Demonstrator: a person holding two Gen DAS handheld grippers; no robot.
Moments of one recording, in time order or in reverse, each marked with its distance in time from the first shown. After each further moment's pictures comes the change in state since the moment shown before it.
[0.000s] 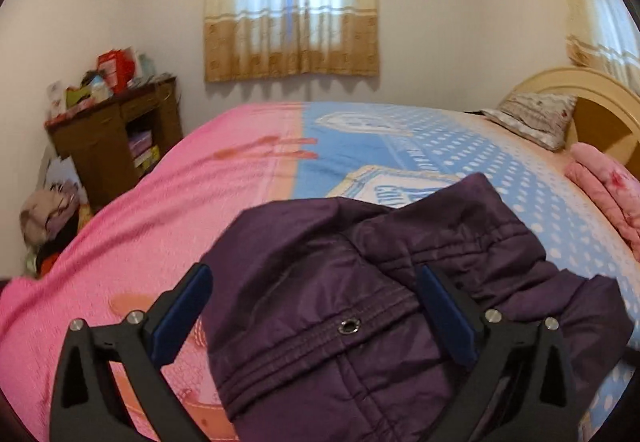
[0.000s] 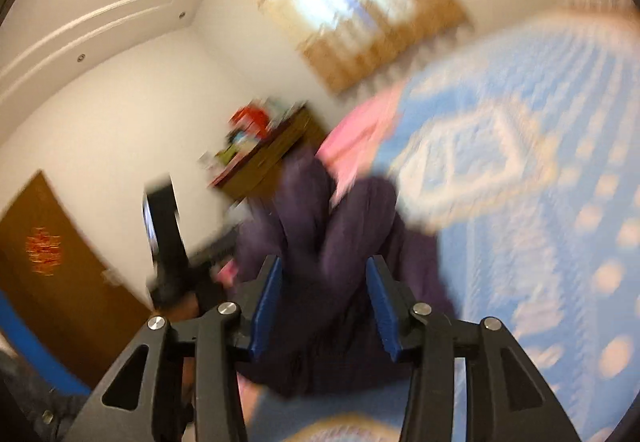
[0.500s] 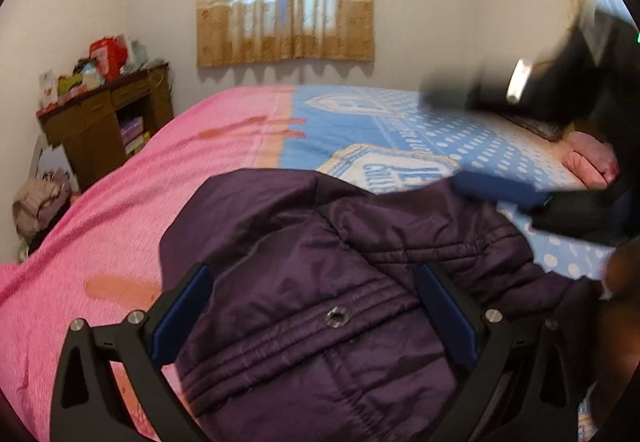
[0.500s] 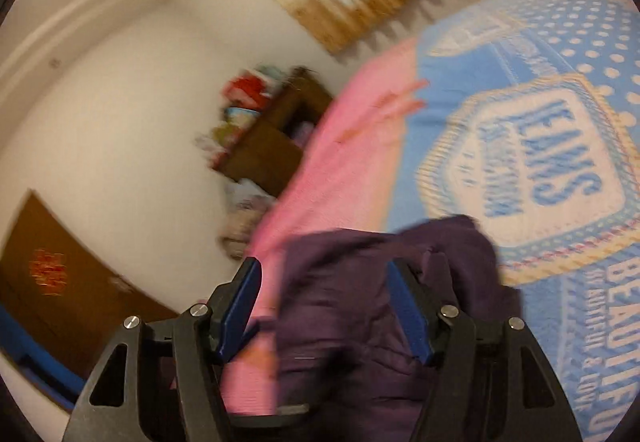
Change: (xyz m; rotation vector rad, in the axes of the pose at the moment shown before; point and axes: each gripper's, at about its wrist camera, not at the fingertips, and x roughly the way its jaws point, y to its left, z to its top) left arm 0.007 -0.007 -0.014 -0.011 0.056 -0.025; right arm 0.173 -0.001 0.058 0.118 0.223 0.038
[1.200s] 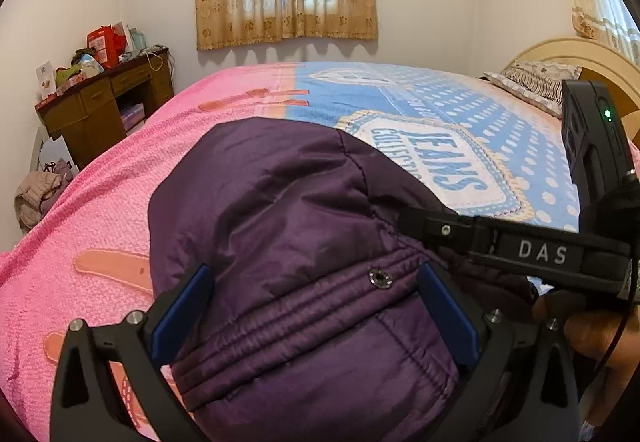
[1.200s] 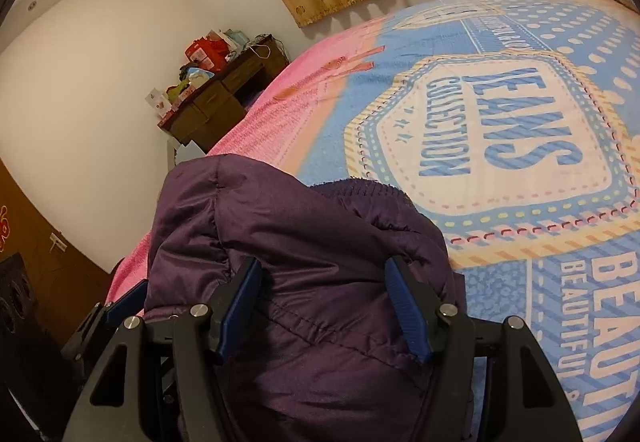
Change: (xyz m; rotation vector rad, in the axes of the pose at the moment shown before) left arm 0.027 -0.012 -0.023 0.044 0.052 0.016; right arm 0.052 -0.063 -0.038 -0.123 0.077 -0.165
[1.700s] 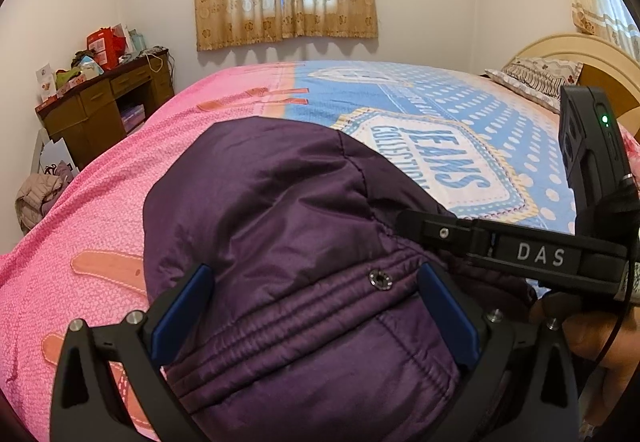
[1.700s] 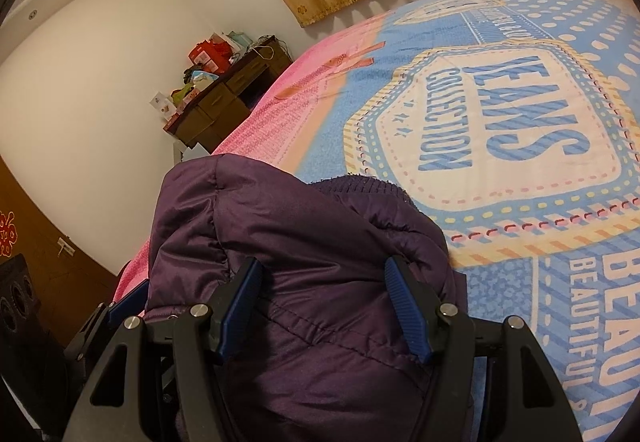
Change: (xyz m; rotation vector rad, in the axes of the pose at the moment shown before) left arm 0.004 0.002 -0.001 0.009 -0.004 0.005; right arm 0.006 -0.011 -0.002 0.020 -0.006 0.039
